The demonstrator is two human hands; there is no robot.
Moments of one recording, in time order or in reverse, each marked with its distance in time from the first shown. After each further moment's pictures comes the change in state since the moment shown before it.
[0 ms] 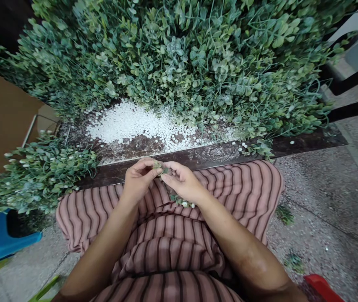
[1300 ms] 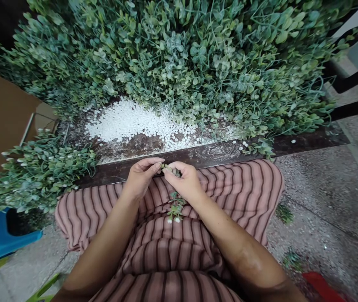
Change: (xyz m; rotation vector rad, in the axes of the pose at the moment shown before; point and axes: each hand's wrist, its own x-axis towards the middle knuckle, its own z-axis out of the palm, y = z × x) left_hand 0.006 -0.009 -0.001 -0.233 -0.006 -0.329; right_hand 0.001 0.005 0.008 -0.185 0.327 -0.001
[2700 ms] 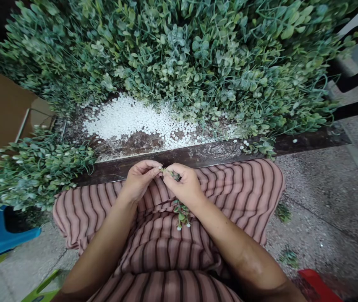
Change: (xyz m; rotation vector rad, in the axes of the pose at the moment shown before) left_hand -0.006 -0.006 -0.007 -0.091 -0.092 -0.018; right_hand -0.009 -0.005 0.000 -0.083 -0.039 -0.122
